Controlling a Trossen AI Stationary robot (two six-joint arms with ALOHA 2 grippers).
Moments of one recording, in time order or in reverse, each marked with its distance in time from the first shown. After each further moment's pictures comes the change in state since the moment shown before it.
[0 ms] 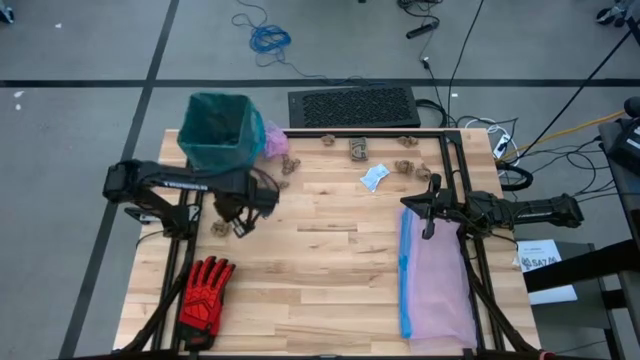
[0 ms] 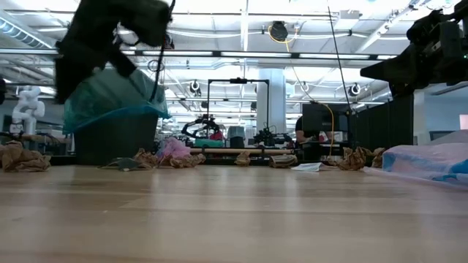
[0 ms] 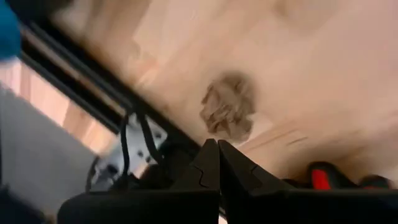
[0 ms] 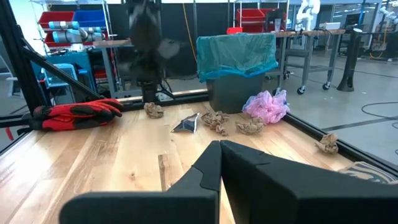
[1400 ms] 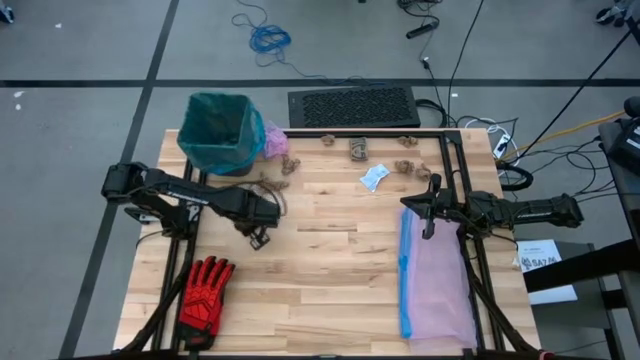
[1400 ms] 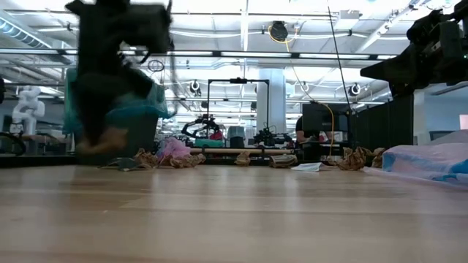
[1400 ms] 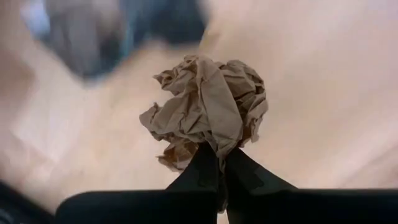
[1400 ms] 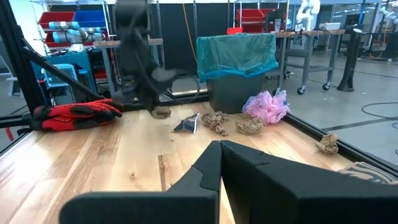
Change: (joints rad) left arm -0.067 -0.004 -0.169 0.540 -0.024 0.006; right arm 0.000 0.000 0.000 0.001 0.000 0.000
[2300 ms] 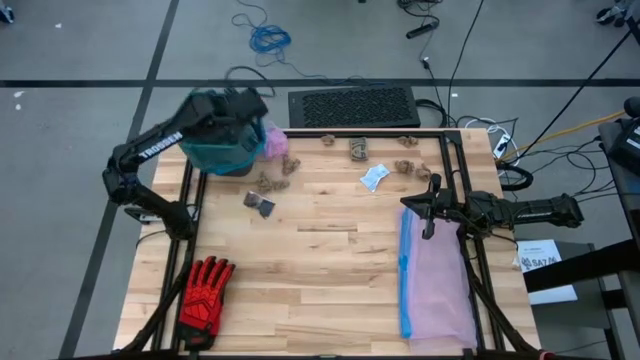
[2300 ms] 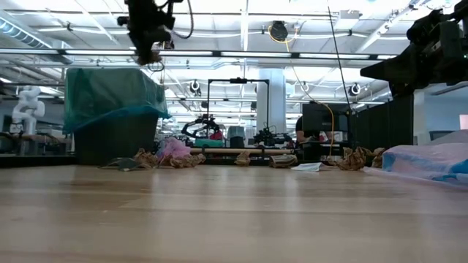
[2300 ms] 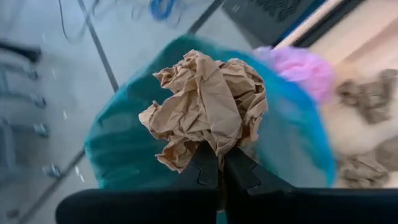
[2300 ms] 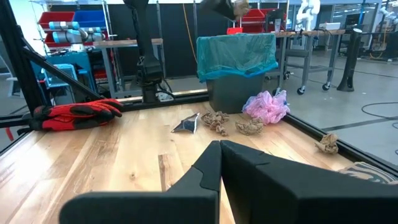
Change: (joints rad) left arm 0.621 -0.002 0.731 -0.379 -0.516 0.553; right arm 0.000 0.000 0.000 0.000 0.000 0.000
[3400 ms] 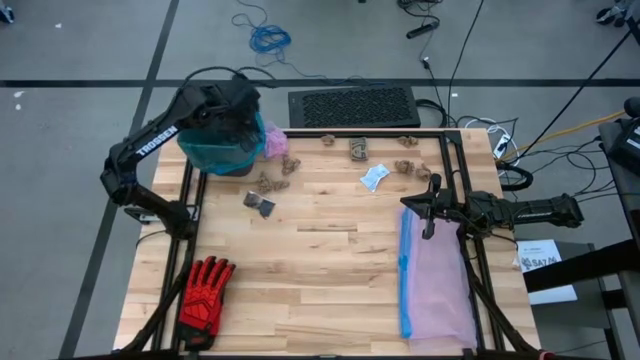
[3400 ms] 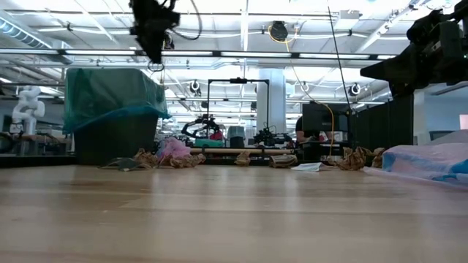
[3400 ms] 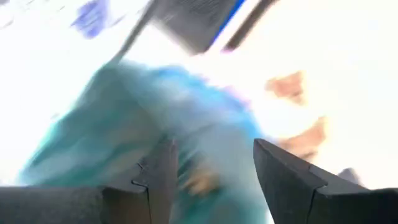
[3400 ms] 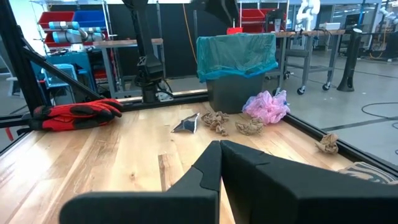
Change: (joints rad) left arm 0.048 -0.005 0.025 0.081 0.339 0.229; right arm 0.000 0.000 0.000 0.002 0.000 0.000
